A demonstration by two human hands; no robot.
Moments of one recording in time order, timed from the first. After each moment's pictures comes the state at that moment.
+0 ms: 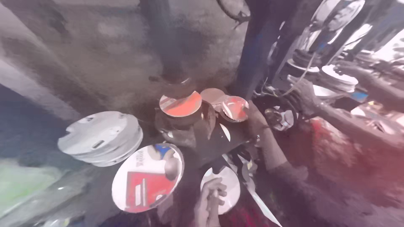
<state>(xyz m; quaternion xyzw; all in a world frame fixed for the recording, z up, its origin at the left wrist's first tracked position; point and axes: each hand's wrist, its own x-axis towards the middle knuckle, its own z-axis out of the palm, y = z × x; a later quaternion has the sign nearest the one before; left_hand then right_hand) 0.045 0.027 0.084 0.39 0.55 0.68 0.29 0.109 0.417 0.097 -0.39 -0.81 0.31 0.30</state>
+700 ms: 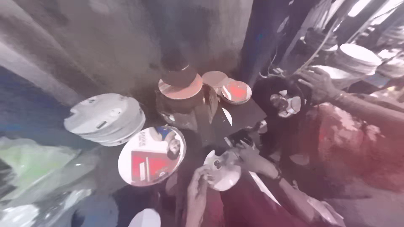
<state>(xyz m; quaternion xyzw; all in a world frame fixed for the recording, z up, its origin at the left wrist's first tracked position) 0.026 0.008 0.037 0.32 0.62 0.65 0.31 0.161 0.215 0.085 -0.27 -0.90 0.34 -0.08</state>
